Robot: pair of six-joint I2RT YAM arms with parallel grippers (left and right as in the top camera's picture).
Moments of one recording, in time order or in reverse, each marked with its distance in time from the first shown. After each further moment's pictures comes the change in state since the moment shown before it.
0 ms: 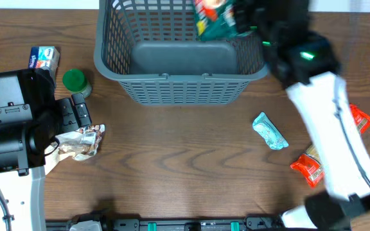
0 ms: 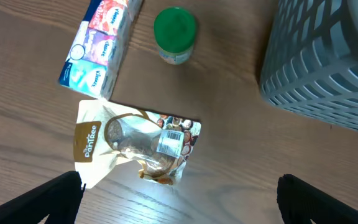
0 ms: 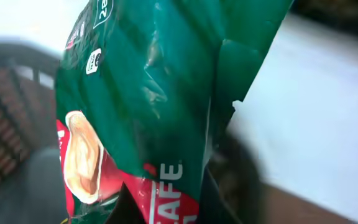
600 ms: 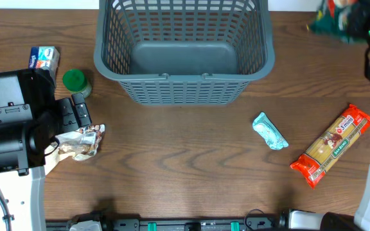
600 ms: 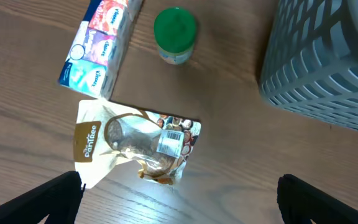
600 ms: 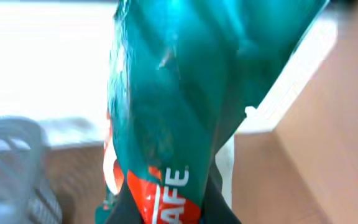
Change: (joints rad) left arm 0.000 0.000 0.000 0.000 0.000 0.000; right arm -0.500 -0.237 -0.036 -0.071 -0.037 0.077
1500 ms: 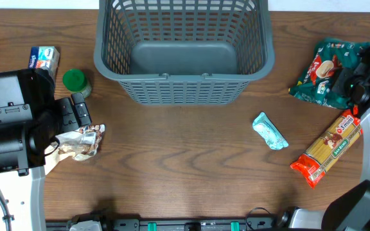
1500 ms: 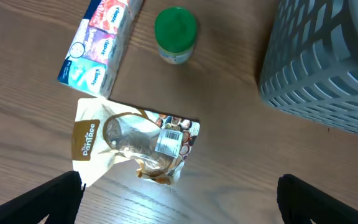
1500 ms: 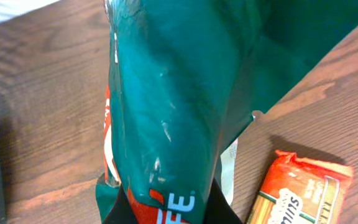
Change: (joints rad) left arm 0.000 0.000 0.000 0.000 0.000 -0.019; right arm -0.303 0.029 -0.642 0.125 -0.201 0.121
